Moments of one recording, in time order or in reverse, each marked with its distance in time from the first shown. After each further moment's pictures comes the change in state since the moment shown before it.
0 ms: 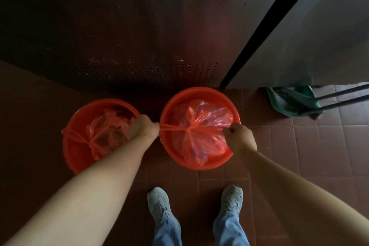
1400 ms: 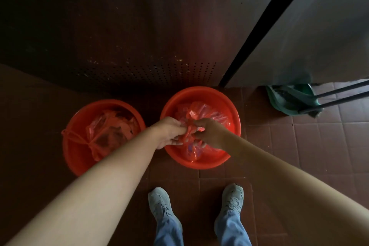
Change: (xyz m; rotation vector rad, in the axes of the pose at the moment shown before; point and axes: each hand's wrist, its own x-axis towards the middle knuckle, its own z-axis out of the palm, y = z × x) left_hand -0.042 0.039 -0.005 -0.664 -0.839 0.153; right_hand -0.007 -0.065 0.009 0.296 -0.602 -0.331
